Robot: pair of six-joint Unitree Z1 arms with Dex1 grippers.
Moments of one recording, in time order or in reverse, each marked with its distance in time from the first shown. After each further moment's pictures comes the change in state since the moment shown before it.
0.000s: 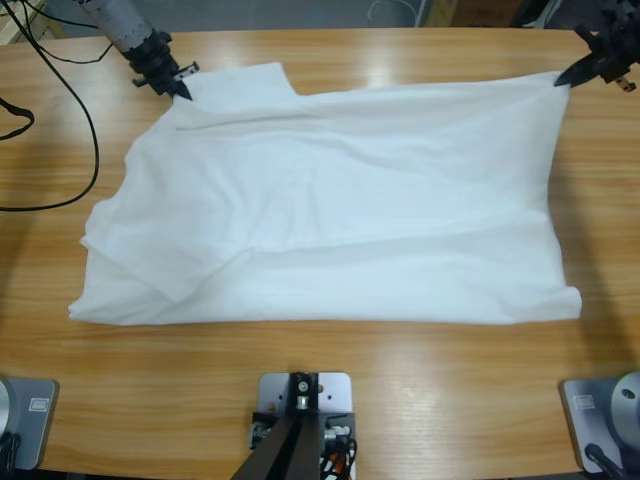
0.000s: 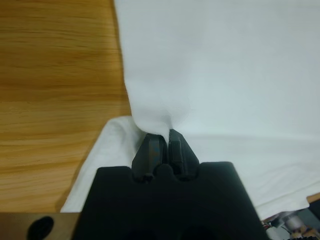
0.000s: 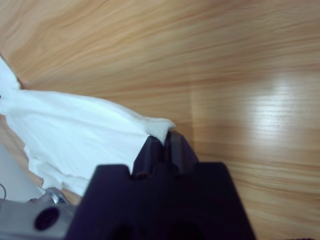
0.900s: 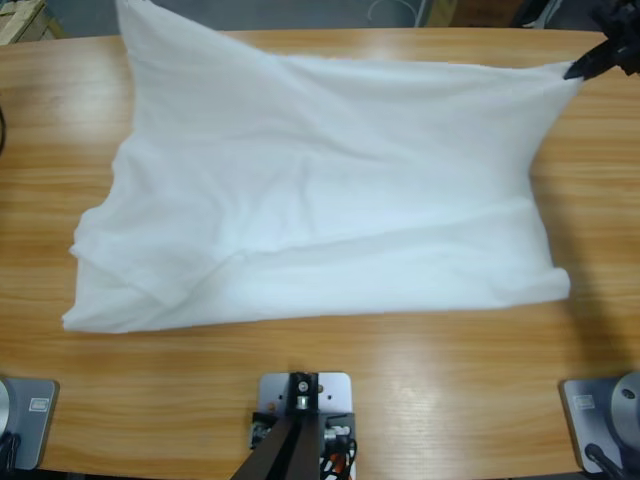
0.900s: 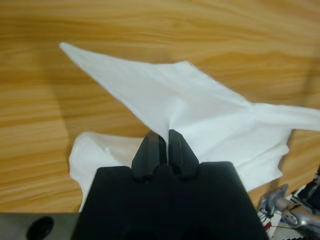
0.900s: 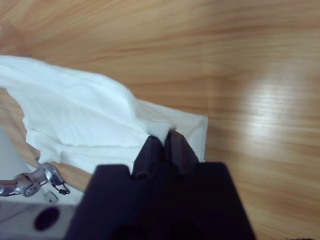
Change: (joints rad) arm 0 0.034 -0.347 0.035 0.004 -0.037 0.073; arm 1 0.069 -0.183 0.129 0.050 -0.001 -0.036
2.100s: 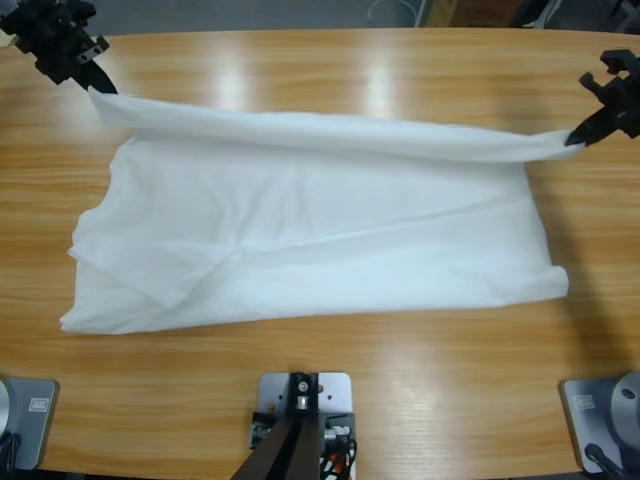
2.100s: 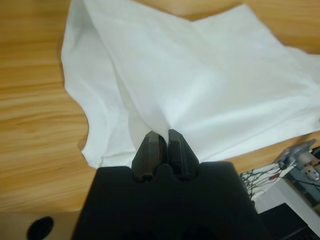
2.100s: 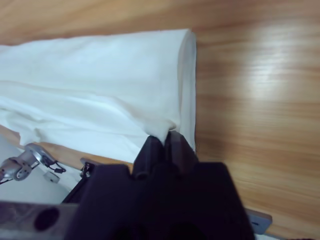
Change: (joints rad) arm 0 0.021 -0.124 0.521 0.007 -0.008 0.104; arm 1 0.014 -0.018 0.211 0.032 -0.067 0.000
